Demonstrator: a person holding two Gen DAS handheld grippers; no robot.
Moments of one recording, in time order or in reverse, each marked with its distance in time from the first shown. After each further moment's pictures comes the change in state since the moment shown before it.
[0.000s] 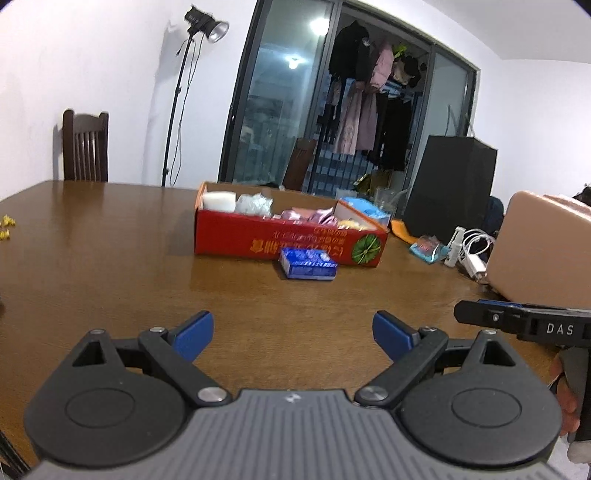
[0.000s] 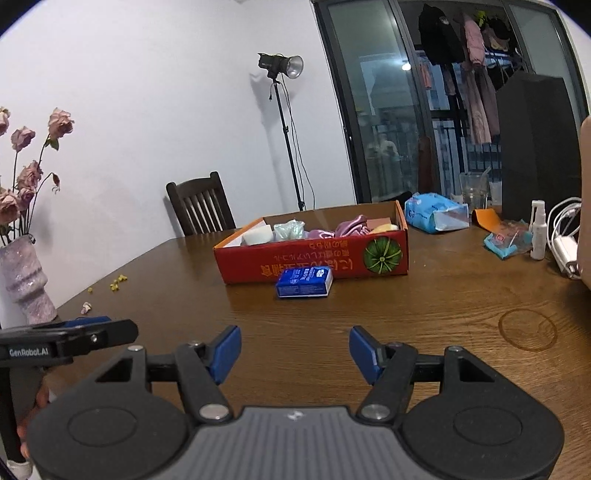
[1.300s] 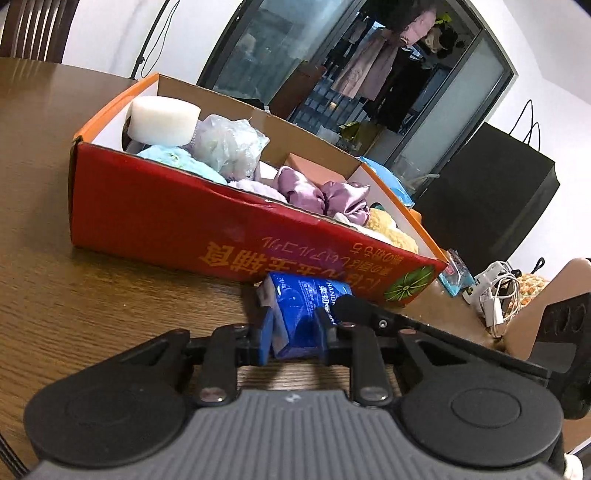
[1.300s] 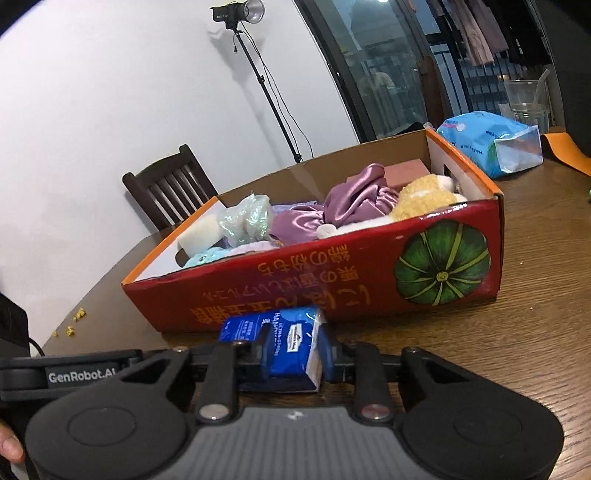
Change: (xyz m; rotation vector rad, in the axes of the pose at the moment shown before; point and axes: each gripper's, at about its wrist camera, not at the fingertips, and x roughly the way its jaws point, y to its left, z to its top) left arm 0.247 0.044 0.069 -0.260 0.261 -0.184; right arm 0.240 -0.059 0.061 0.183 0.159 0.084
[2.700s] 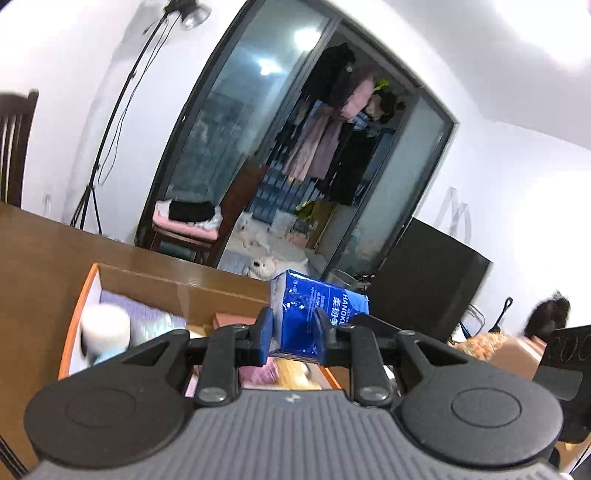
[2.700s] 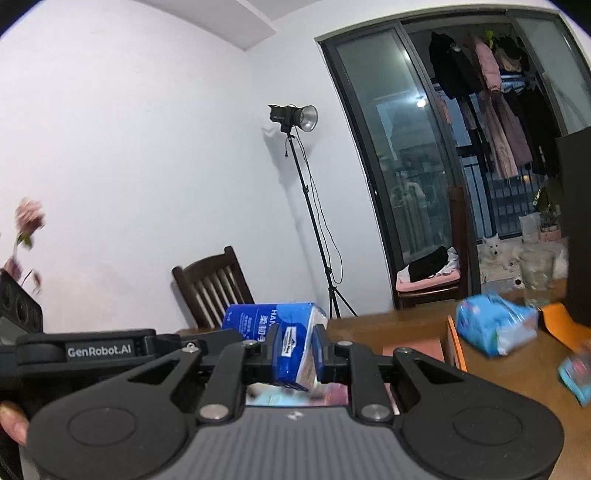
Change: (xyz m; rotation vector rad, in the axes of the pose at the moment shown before) left arm -0.071 -0.075 0.119 0.117 -0.255 -0.105; right arm -0.094 0.059 0.113 -0.146 -0.308 0.056
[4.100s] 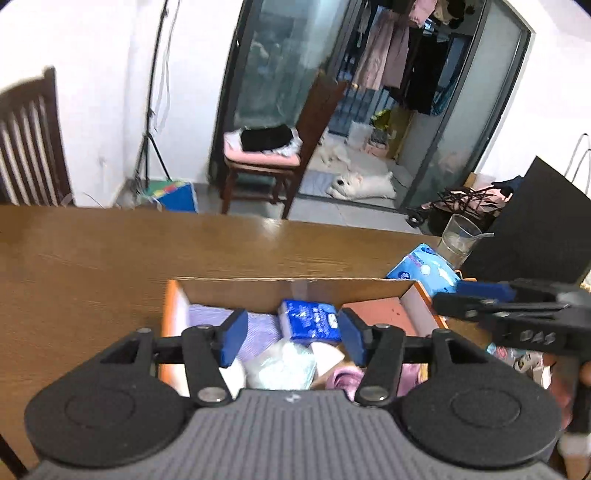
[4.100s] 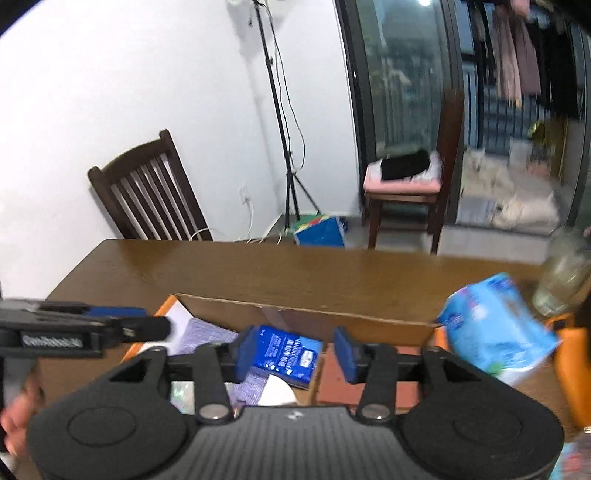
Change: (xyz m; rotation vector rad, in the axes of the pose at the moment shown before) left arm 0.086 0.073 0.074 0.090 0.302 0.292; right arm 0.172 -0.050 0.075 -0.107 0.432 -0.150
